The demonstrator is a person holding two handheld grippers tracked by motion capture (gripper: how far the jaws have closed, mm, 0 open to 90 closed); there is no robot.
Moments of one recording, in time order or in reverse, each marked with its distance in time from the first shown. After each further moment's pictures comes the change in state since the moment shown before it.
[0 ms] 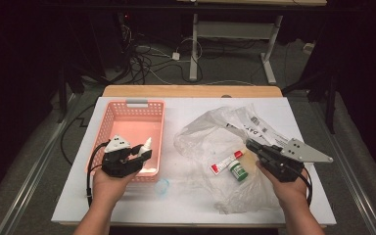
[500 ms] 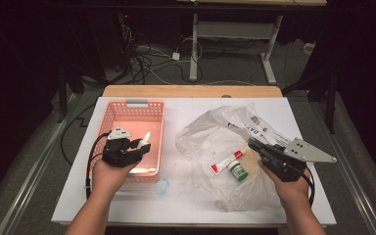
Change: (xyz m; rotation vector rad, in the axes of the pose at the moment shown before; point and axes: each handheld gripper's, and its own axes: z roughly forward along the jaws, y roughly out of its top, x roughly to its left) left arm 0.015 0.014 0.009 0.060 0.031 -0.020; right arm -0.003 0.002 -0.004 -0.014 -0.010 -0.003
